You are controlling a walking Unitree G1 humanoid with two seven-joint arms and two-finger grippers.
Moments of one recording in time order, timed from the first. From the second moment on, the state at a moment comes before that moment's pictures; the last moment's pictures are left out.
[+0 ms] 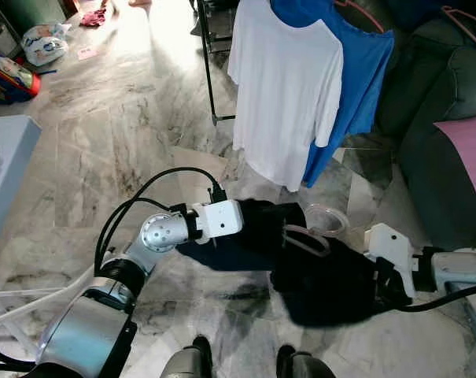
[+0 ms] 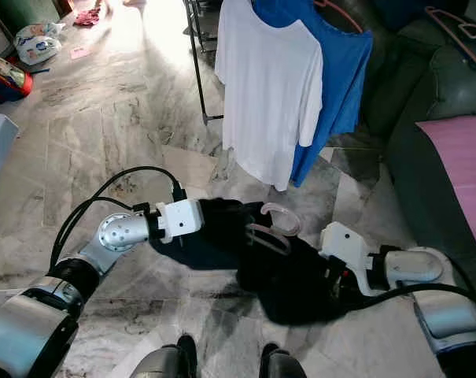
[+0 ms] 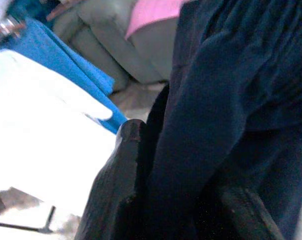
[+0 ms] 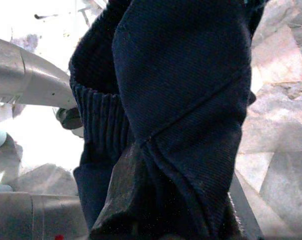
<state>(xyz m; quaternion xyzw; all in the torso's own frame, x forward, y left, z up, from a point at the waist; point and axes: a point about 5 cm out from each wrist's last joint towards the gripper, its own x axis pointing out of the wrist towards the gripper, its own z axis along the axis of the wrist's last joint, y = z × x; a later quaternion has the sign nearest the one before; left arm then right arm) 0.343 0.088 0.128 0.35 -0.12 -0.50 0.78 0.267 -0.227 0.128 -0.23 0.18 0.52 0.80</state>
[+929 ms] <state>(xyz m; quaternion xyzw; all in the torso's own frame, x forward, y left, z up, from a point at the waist) 0.338 0.097 0.127 0.43 -0.14 -0.52 0.72 0.271 -0.213 0.105 -0.23 0.18 0.48 0.83</state>
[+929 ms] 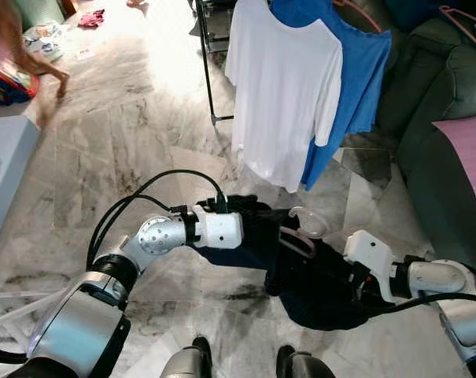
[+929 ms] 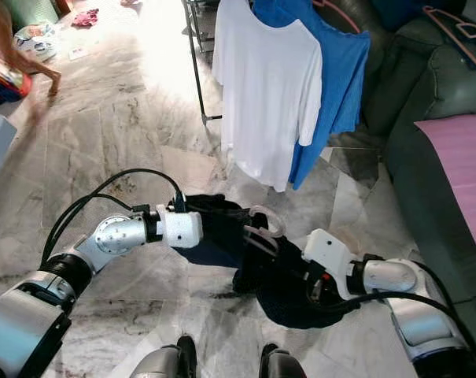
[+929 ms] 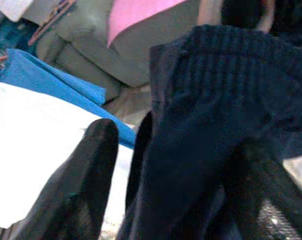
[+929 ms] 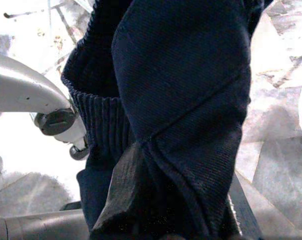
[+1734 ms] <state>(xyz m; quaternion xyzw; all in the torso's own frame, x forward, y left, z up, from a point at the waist) 0.351 0.136 0.112 0.16 -0.08 -0.26 0.95 0.292 -0.201 0.080 -0.18 0.16 0.25 0.94</state>
